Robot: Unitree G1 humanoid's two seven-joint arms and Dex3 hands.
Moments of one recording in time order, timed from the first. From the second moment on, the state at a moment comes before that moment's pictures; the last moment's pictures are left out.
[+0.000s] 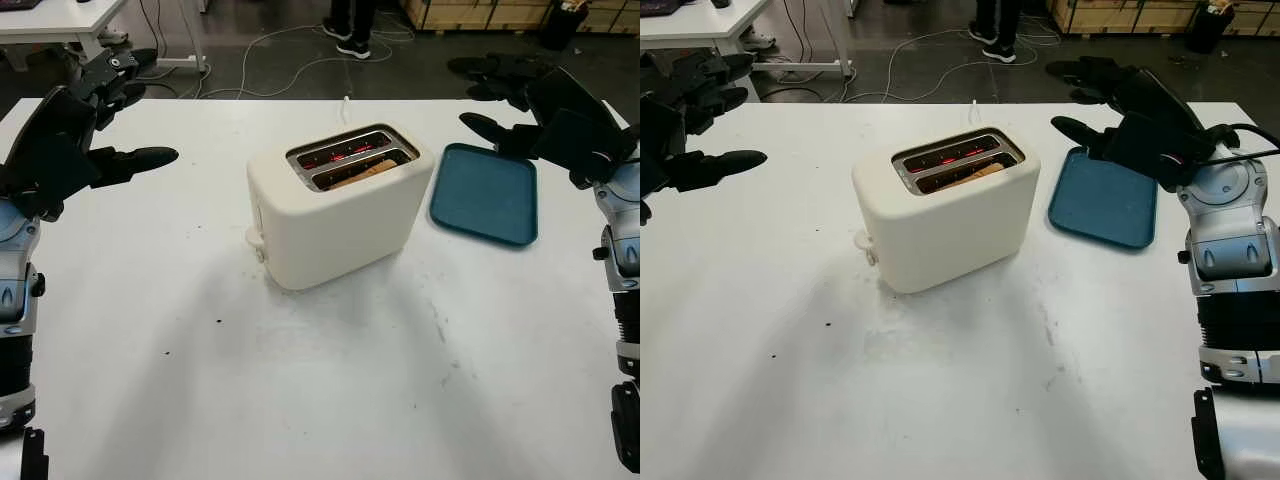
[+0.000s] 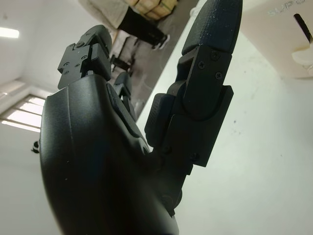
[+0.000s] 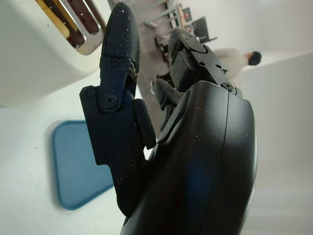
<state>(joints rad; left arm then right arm) -0.45 0.64 0.21 -0.04 0.00 0.09 -0.44 -0.66 -0.65 -0.03 0.18 -0.13 0.08 0.46</state>
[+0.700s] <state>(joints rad) -0.45 0.64 0.21 -0.04 0.00 0.08 -0.44 -0.66 -0.65 -0.04 0.18 -0.12 0.08 0.46</state>
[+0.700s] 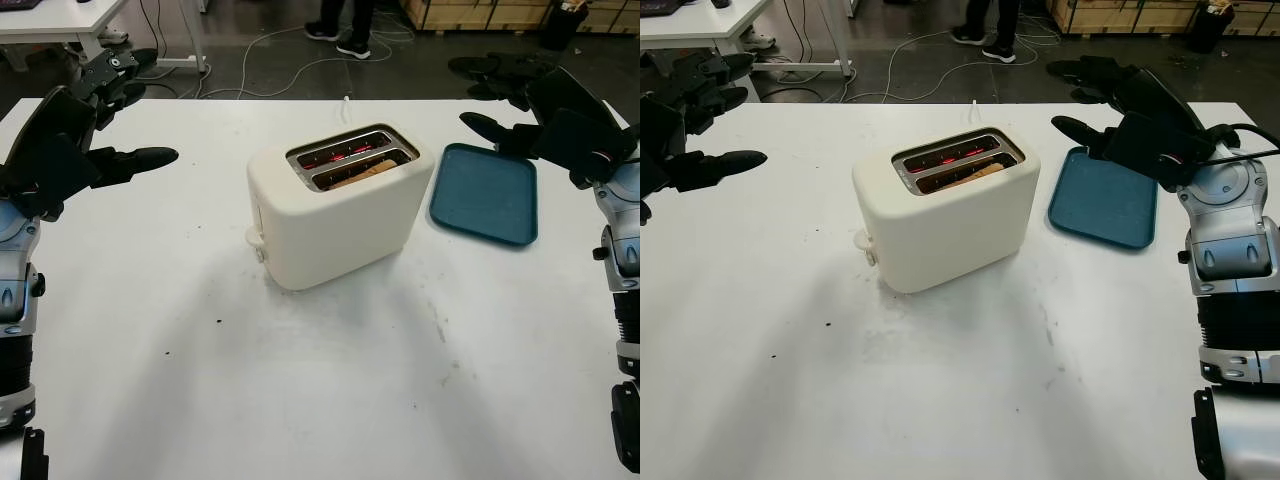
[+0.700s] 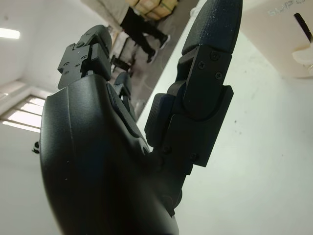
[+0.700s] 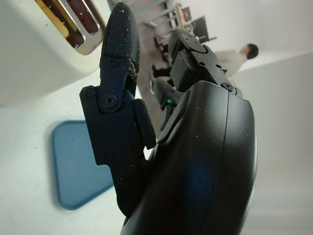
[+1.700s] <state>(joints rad) -0.45 0.64 0.21 -0.04 0.00 0.08 -0.44 -0.66 -0.64 -0.03 0.17 -0.13 0.10 0.46</state>
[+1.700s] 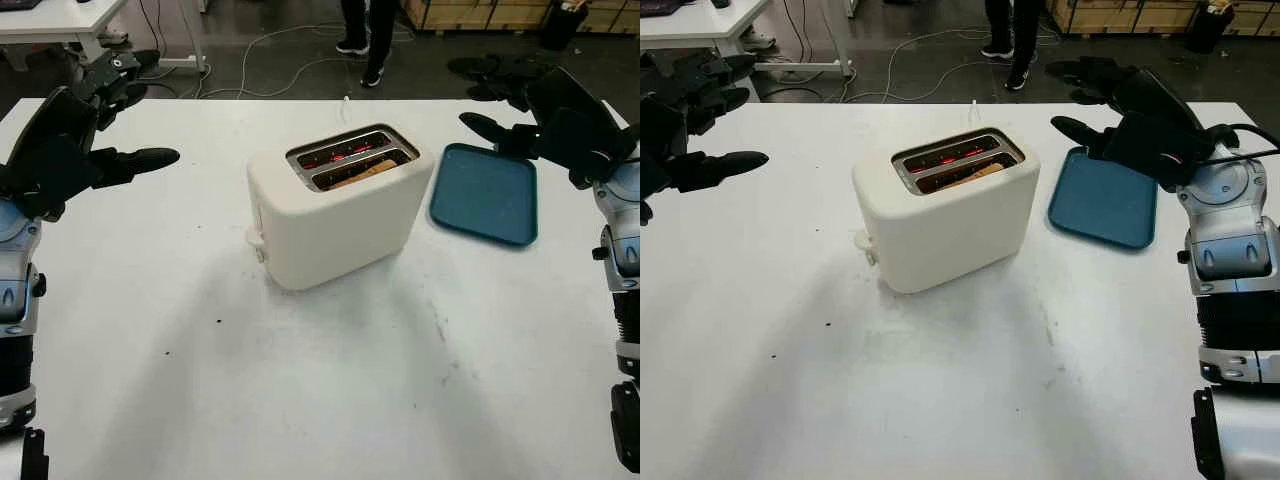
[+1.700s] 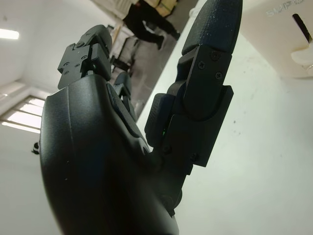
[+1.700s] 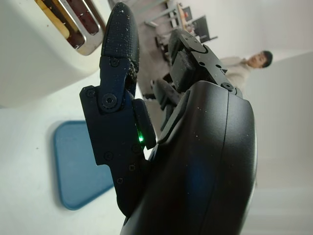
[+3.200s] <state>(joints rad) -0.45 0.64 0.21 -0.04 0.00 0.08 -0.44 -0.66 -0.64 -0.04 0.16 -0.13 0.11 0.46</state>
